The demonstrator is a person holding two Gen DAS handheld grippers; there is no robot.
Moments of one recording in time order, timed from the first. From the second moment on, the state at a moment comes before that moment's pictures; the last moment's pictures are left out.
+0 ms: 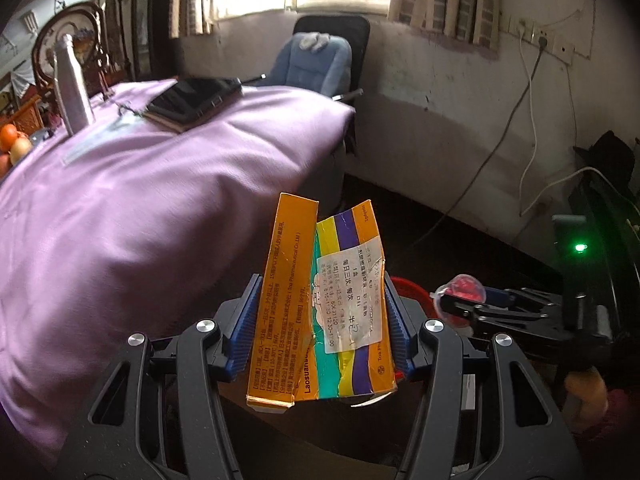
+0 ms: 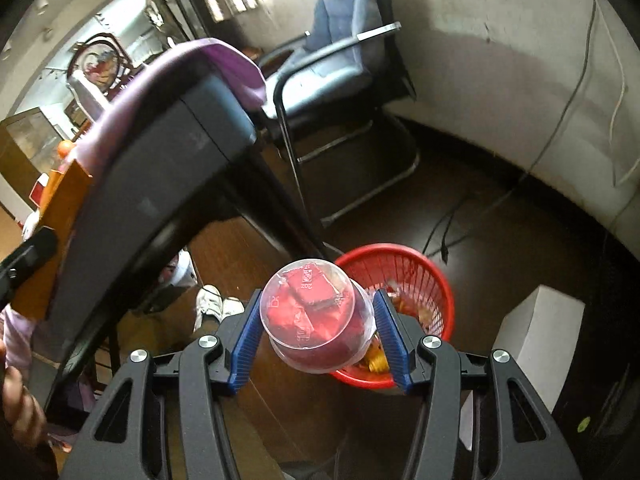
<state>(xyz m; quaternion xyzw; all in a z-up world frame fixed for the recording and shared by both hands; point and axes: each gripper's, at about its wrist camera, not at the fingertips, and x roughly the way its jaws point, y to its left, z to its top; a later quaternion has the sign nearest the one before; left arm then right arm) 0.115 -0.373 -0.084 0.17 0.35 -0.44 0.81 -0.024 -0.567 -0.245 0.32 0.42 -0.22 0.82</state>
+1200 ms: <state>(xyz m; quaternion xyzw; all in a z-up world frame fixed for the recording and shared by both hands) 0.102 -0.492 -0.187 0.26 0.42 -0.50 0.71 -0.085 -0.641 -0.286 0.38 0.39 -0.29 0.78</state>
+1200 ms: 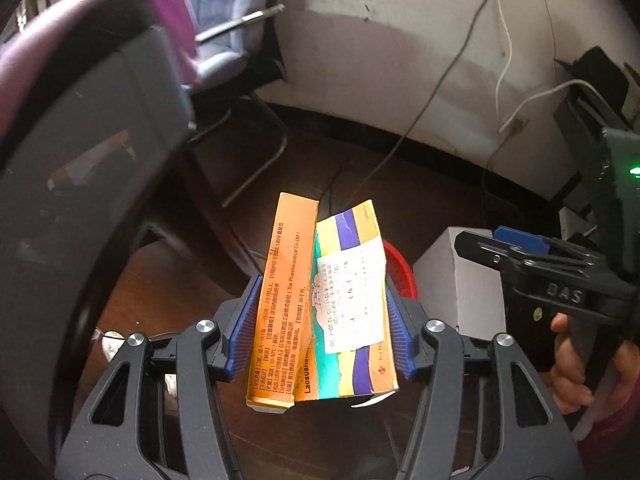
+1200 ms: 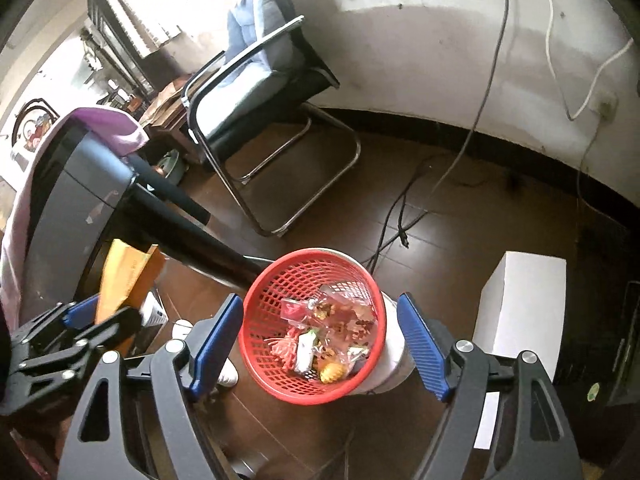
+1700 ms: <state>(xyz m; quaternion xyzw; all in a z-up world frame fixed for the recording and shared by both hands) 0.101 -0.499 -0.197 0.29 0.42 -0.49 0.71 -0.089 -0.636 -0.284 0.39 0.39 -0.29 0.78</state>
